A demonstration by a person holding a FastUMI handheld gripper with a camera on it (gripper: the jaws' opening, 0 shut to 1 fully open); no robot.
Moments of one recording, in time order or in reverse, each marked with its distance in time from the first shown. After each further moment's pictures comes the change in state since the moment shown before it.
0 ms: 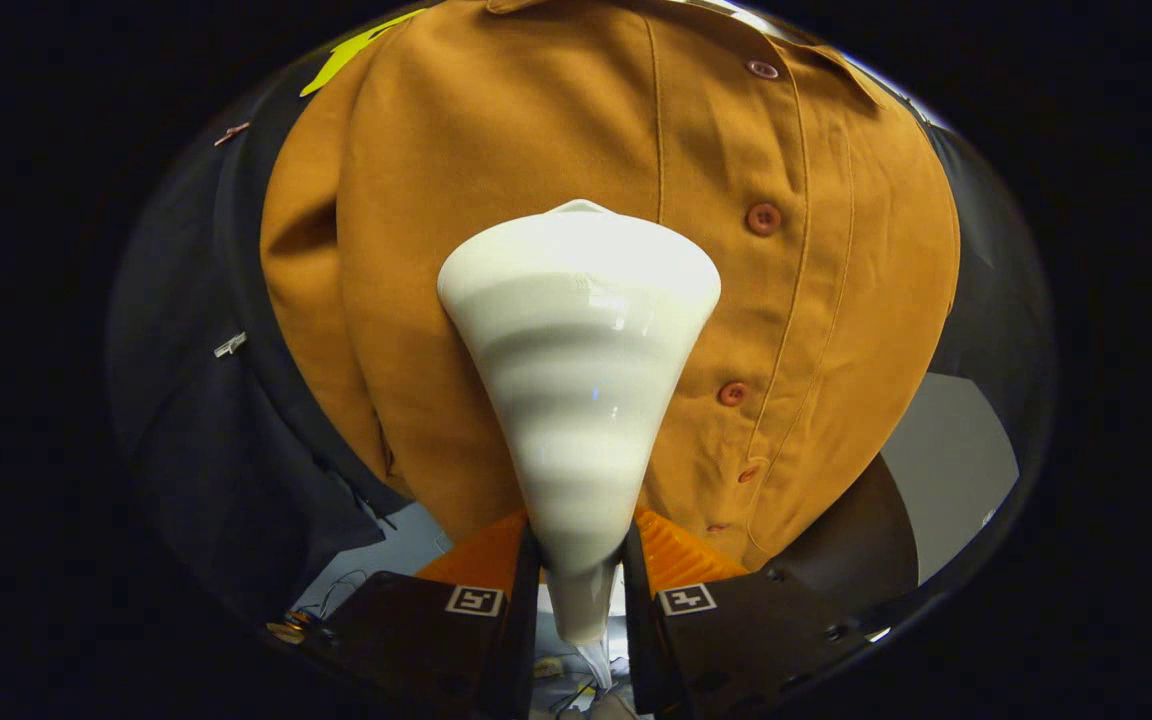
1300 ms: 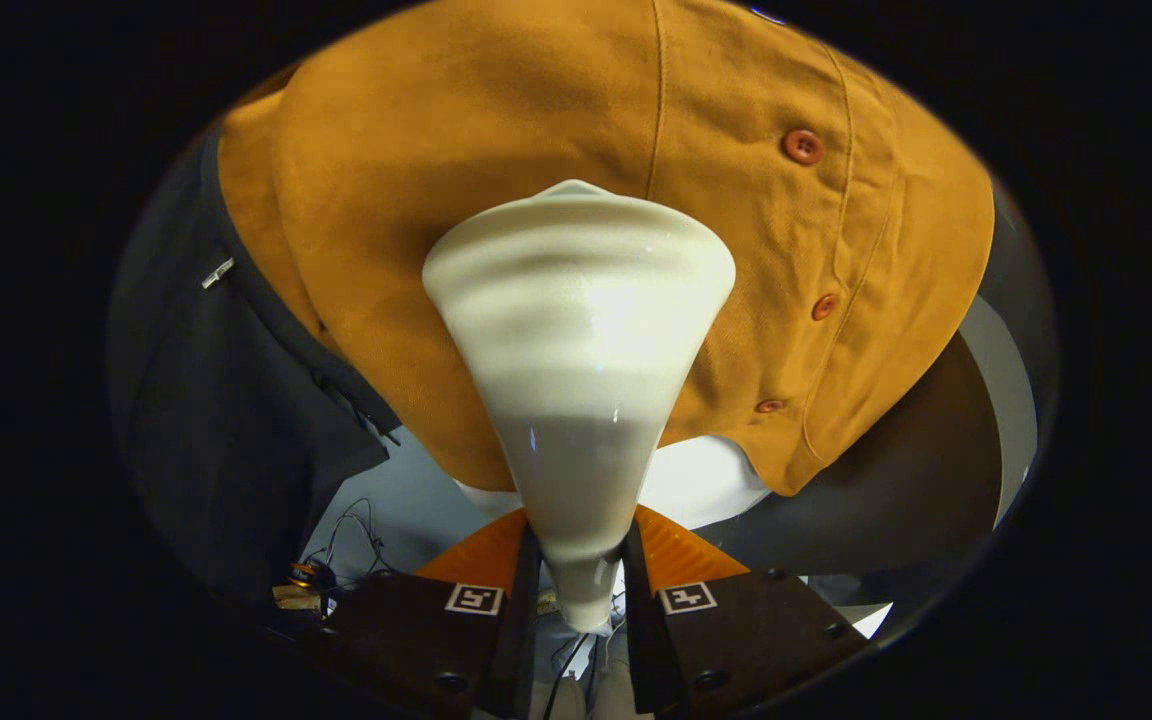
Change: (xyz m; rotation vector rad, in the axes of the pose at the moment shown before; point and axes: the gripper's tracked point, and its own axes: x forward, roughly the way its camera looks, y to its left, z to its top) arm 0.025 -0.014 -0.104 -0.014 0.261 0.038
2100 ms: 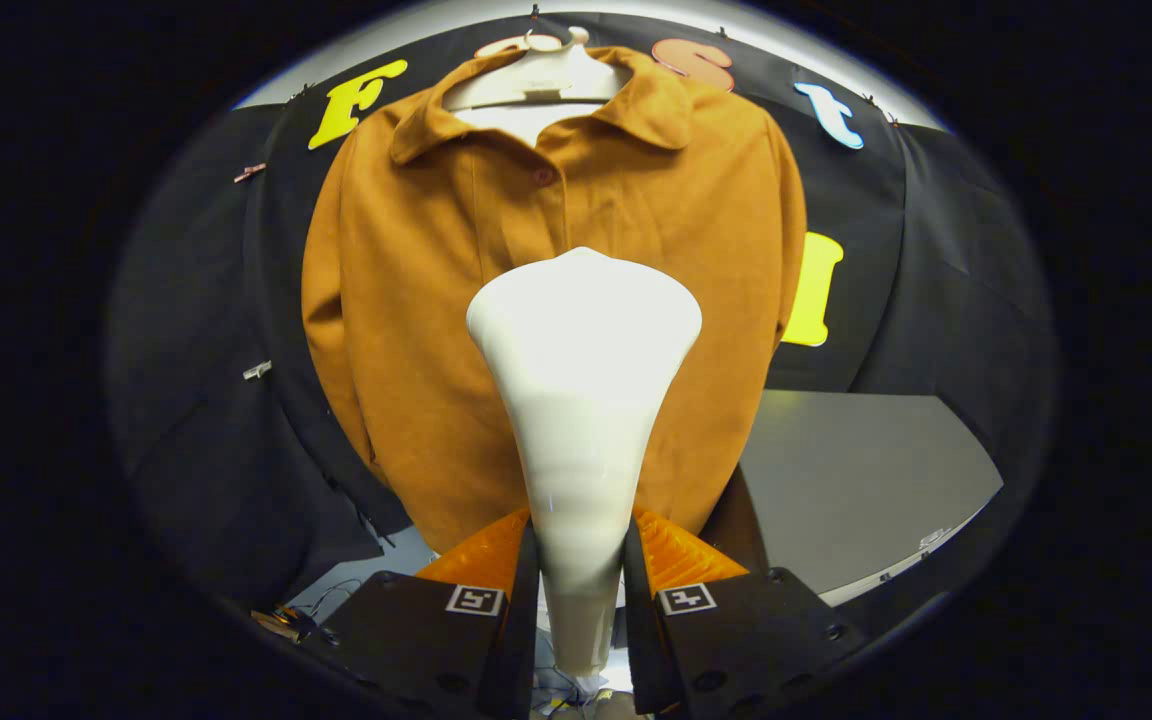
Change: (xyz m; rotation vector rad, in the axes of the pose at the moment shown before) arm -0.162 -0.079 0.095 0.022 -0.491 0.004
